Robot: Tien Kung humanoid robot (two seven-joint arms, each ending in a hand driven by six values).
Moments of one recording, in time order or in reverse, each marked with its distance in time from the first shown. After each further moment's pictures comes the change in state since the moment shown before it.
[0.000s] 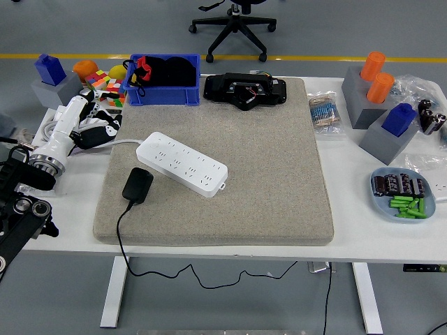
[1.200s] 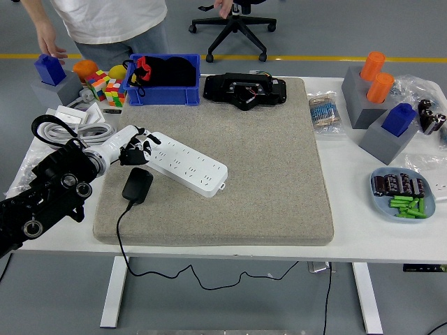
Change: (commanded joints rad) left arm -0.318 -0.014 0.409 0.257 -0.108 -0.145 0.275; right arm 0.001 -0.010 -0.024 -0.003 0.015 -0.004 0.007
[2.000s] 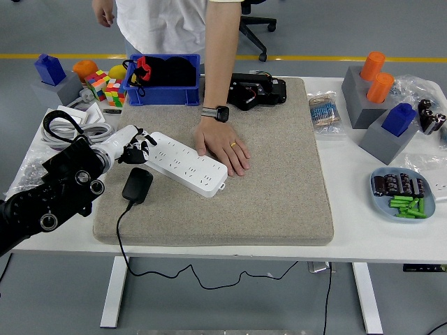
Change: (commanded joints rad) left arm -0.066 -0.036 0.088 0.094 0.039 0.038 0.056; right arm -0.003 0.000 0.011 -0.001 -0.002 -0.003 0.004
